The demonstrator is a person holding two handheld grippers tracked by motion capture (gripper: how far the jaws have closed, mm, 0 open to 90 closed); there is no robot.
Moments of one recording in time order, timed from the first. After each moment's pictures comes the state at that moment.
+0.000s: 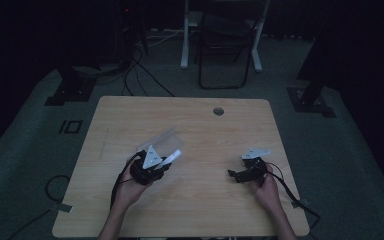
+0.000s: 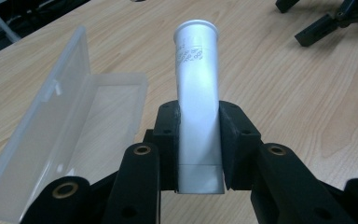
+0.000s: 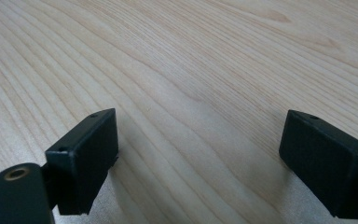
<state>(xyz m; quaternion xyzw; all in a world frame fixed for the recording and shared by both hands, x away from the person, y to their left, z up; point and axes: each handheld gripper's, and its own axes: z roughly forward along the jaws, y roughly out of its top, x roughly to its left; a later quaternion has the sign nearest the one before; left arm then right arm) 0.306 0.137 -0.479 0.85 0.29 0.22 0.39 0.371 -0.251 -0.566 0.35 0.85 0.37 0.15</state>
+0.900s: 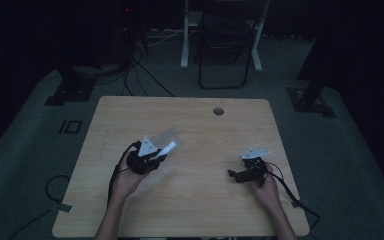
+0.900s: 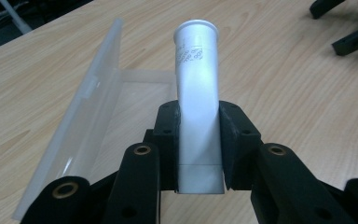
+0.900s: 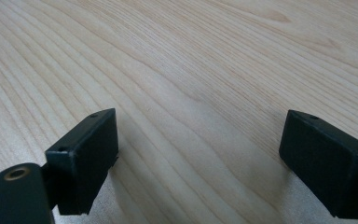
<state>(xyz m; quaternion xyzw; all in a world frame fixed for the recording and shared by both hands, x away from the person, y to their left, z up) 0.339 0.154 -0.481 0.84 0.33 0.21 0.39 0.371 -0.251 -0.566 0.35 0.85 0.37 0.15</state>
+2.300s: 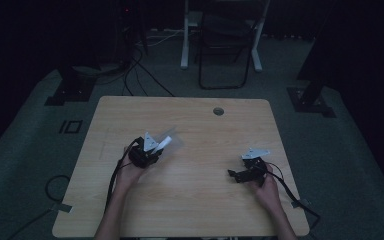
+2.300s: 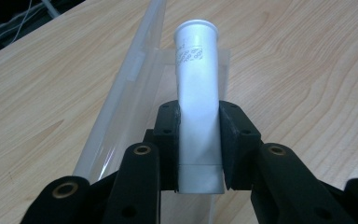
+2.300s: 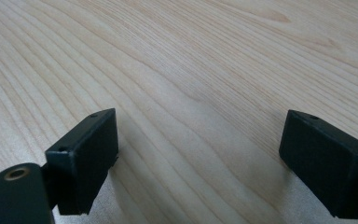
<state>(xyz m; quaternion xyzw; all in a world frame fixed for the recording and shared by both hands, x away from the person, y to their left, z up) 0.370 0.154 -0.508 0.84 0.34 0.26 0.34 0.371 -0.251 -0.566 0.35 0.85 0.37 0.15</state>
